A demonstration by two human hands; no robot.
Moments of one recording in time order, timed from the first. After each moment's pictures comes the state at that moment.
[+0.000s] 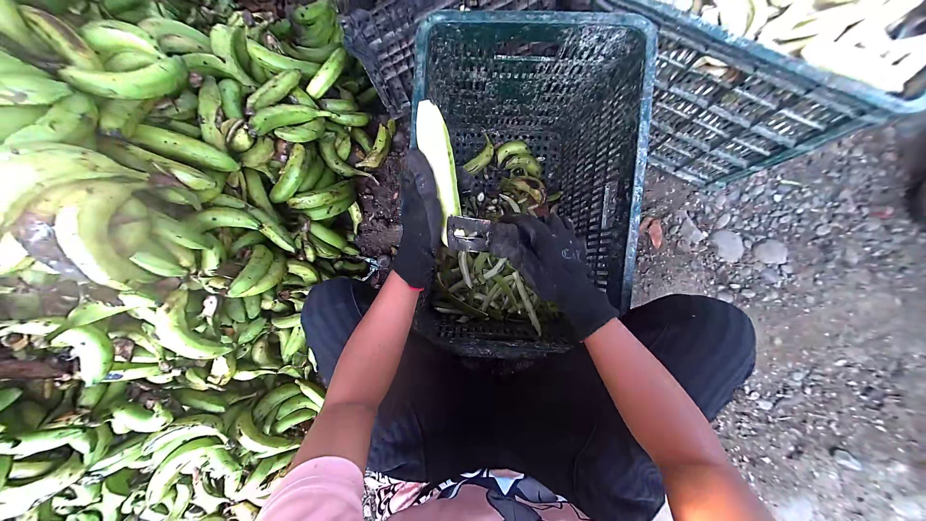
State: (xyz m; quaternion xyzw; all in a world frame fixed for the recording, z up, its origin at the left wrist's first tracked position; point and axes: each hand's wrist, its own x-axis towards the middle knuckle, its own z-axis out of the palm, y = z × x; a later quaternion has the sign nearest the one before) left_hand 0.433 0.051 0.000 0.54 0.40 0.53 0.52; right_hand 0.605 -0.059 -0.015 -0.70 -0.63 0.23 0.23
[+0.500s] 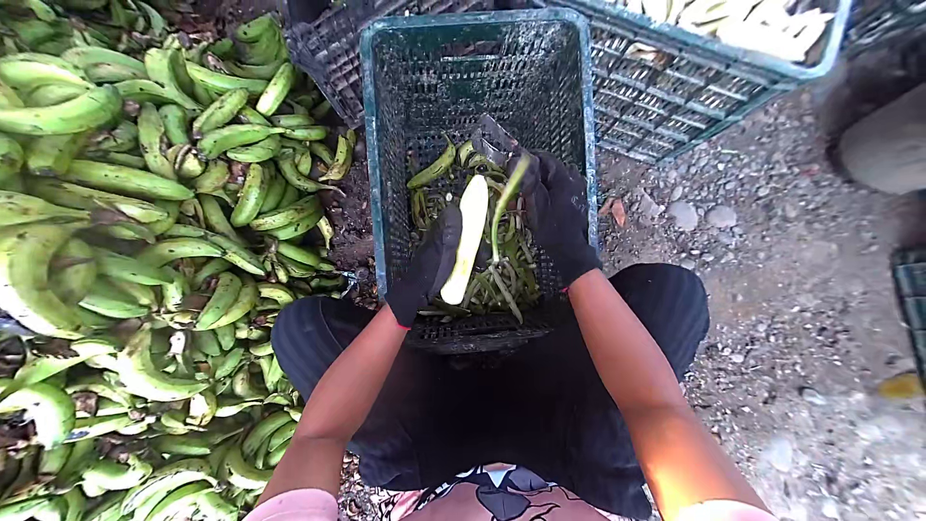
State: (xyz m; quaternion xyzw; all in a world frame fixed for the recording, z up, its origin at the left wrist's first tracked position) left_hand 0.439 -0.002 -0.010 0.57 0.33 0.26 0.71; right_hand 0.645 -0.033 -0.012 -0.79 -0.47 0.17 0.35
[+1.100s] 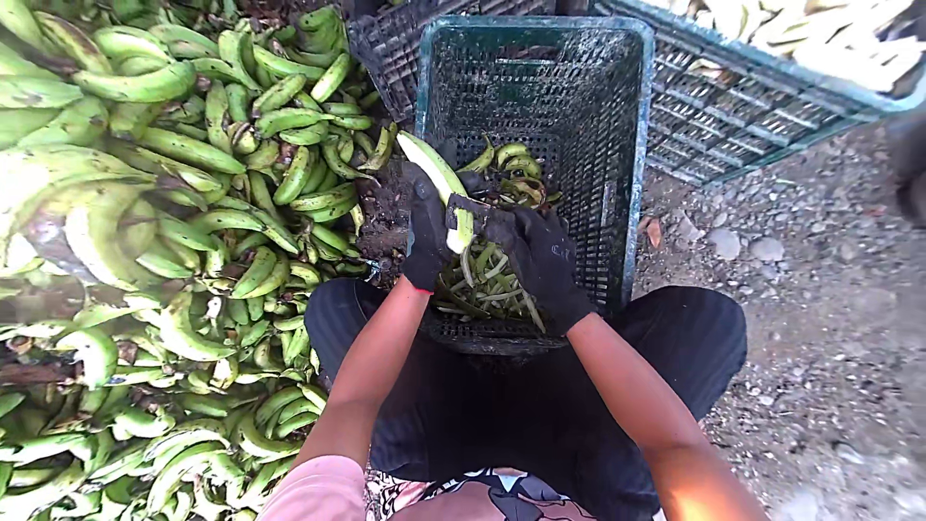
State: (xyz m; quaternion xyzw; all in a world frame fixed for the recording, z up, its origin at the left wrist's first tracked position) left_hand 0.438 0.045 -0.008 0.43 0.27 0.55 0.66; right_hand 0.581 -0.054 -0.019 -0.75 -0.56 0.22 0.27
